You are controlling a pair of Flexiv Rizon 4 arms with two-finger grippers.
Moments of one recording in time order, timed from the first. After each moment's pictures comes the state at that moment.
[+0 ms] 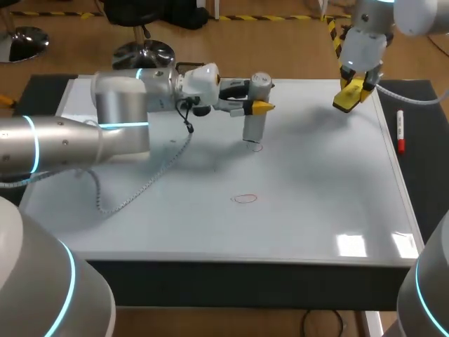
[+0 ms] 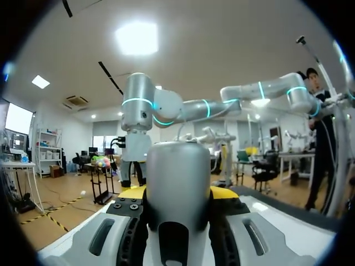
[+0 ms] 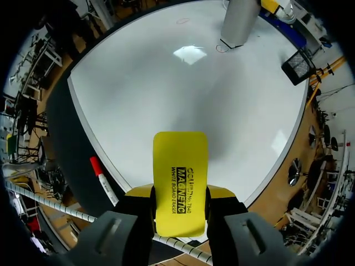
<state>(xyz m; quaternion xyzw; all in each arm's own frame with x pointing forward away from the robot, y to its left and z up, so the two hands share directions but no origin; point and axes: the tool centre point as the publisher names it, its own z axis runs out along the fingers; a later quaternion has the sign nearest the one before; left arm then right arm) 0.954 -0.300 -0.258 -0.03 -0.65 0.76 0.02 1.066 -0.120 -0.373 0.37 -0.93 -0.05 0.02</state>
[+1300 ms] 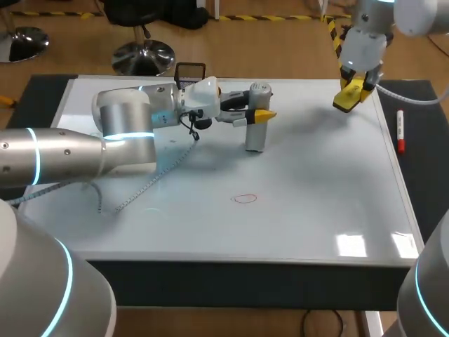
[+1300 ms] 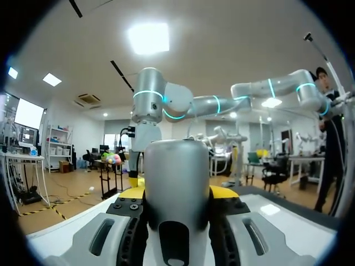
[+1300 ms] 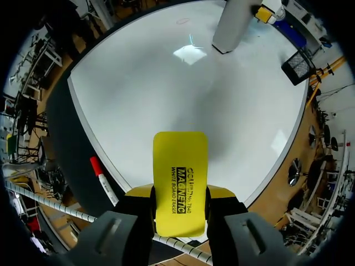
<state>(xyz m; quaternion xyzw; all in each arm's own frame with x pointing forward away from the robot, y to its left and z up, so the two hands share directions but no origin) 0.959 -0.299 -0.282 0.01 -0.65 0.76 0.00 1.066 -0.120 -0.373 0.37 -0.93 -0.05 0.02</state>
